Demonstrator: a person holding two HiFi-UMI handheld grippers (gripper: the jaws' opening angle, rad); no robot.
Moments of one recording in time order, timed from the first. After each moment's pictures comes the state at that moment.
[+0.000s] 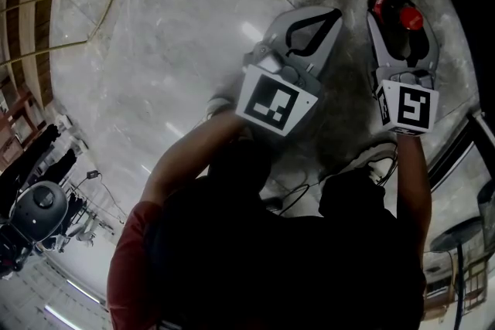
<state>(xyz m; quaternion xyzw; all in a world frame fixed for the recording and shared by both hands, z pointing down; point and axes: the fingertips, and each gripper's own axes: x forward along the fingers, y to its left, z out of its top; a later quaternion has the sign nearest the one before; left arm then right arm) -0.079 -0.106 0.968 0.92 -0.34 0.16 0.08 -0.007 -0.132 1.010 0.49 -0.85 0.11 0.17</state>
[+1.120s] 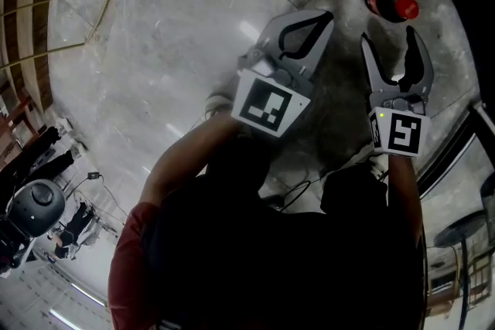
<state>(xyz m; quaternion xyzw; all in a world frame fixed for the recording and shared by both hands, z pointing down) -0.082 -0.088 0.973 0.92 -0.33 0.18 0.07 -0.001 -0.078 1.001 0.50 -0.84 0.12 0.17</state>
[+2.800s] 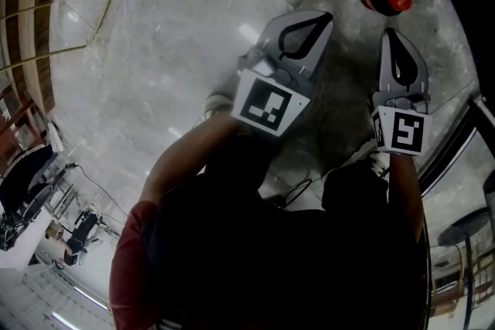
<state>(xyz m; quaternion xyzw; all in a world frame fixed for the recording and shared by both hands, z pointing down) -0.073 -0.079 0.970 0.93 -0.32 0.18 0.06 0.014 -0.069 1.000 0.51 -0.83 0.13 0.18</state>
